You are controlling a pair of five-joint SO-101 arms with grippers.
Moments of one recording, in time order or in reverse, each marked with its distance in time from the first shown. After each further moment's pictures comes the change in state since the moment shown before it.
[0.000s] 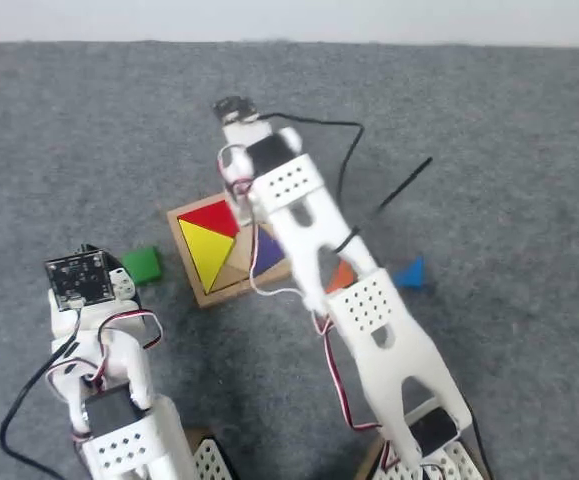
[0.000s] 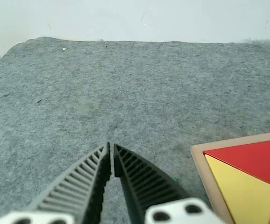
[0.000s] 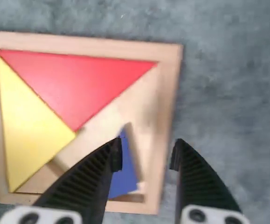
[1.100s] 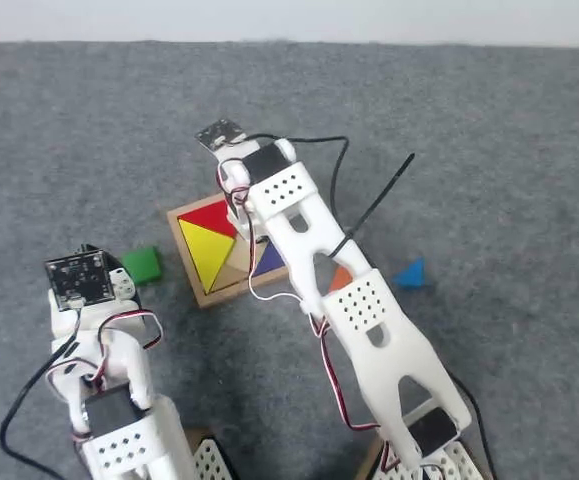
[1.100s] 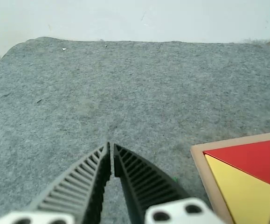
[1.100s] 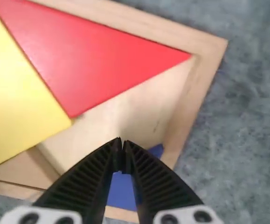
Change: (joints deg) left arm 0.0 0.0 0.0 0.0 0.0; right arm -1.8 5.7 1.5 0.1 9.8
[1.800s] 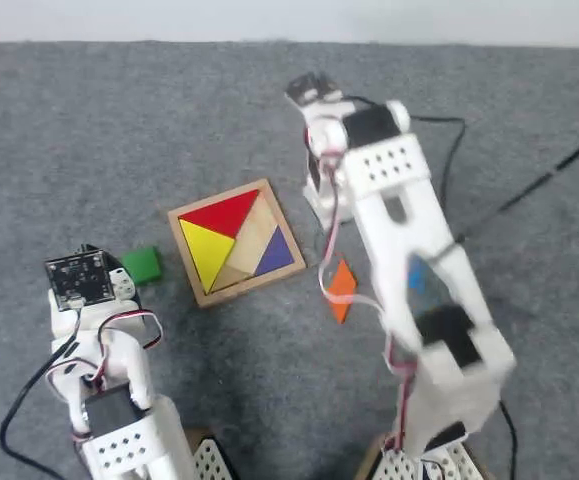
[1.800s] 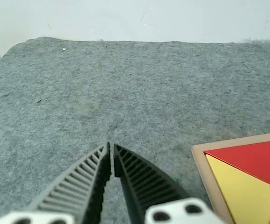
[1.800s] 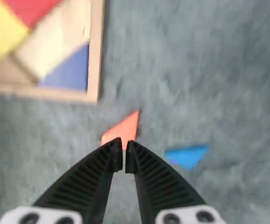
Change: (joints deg) left arm 0.0 0.0 0.0 0.0 0.0; right arm 12.6 -59.9 60.3 -3.4 3.4
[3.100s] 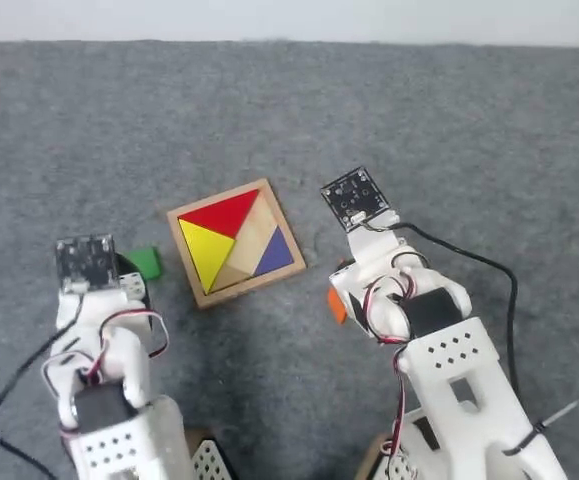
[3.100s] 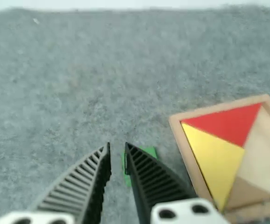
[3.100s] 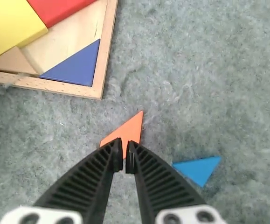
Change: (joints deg) left arm 4.3 12.6 -13.5 13.6 -0.7; right arm -0.6 -58.2 73.9 -43.0 0.5
